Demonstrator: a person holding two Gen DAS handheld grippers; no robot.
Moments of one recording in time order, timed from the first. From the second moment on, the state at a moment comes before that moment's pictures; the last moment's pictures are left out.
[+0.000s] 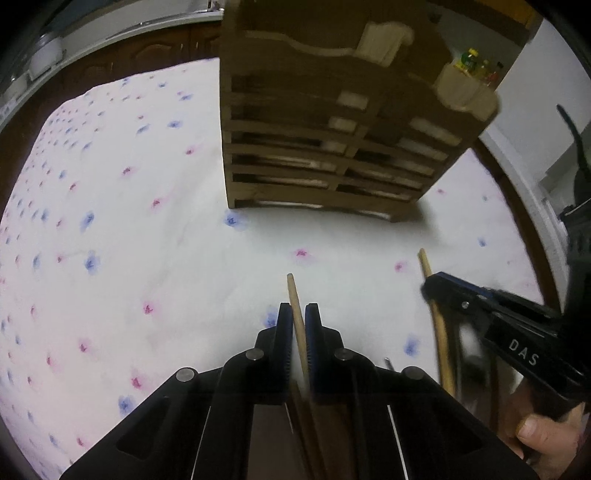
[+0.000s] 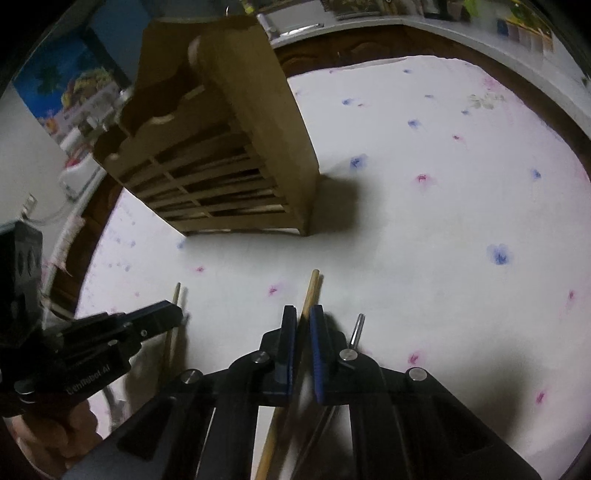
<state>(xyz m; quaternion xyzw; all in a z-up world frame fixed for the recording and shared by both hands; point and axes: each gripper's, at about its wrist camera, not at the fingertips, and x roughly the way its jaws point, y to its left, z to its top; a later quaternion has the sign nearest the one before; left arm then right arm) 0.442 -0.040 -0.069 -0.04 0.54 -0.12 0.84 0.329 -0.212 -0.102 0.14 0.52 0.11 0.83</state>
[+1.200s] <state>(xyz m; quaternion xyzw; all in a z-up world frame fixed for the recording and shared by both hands) 0.221 0.065 0.103 -0.12 0.33 -0.15 0.92 0.202 -0.212 0.063 0.14 0.35 0.14 0.92</state>
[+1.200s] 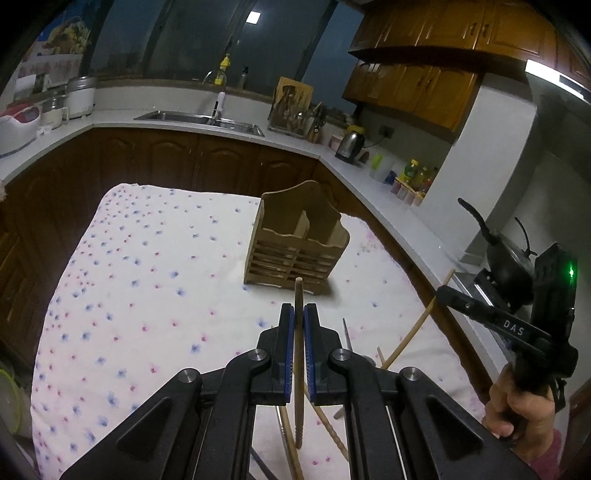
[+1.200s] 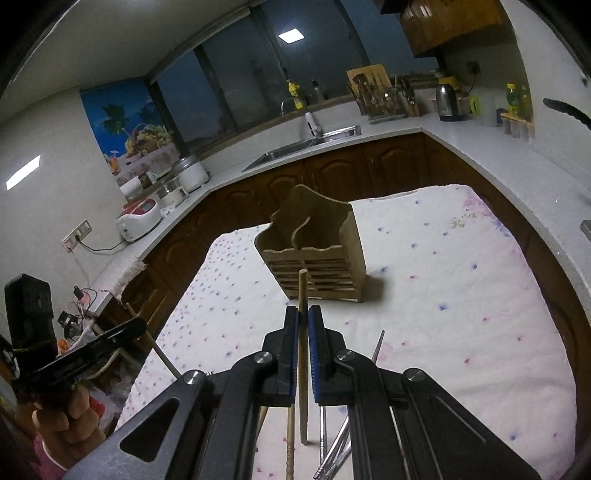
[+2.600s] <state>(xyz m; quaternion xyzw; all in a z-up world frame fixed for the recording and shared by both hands) 0.427 0.037 0.069 -0.16 0.15 -0.09 0.97 0.375 -0.242 0.104 0.17 0.20 0.06 0.96</state>
